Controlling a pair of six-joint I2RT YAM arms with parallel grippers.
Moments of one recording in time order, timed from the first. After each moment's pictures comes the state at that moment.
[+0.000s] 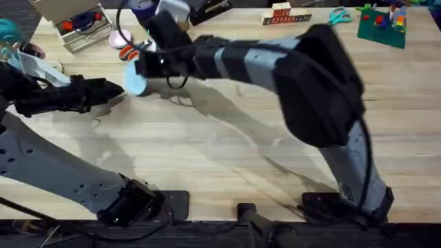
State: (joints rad) left arm 0.86 2.09 1.27 -0.95 0.98 0.51; right arm 0.86 2.41 1.89 -0.12 -0.26 0.68
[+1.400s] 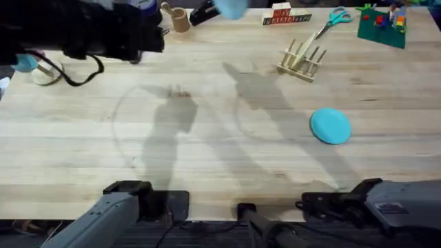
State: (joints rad) left arm 0.01 1.10 1.27 -1.04 0.34 0.11; right arm 0.63 1.57 1.78 -0.83 0.06 -0.03
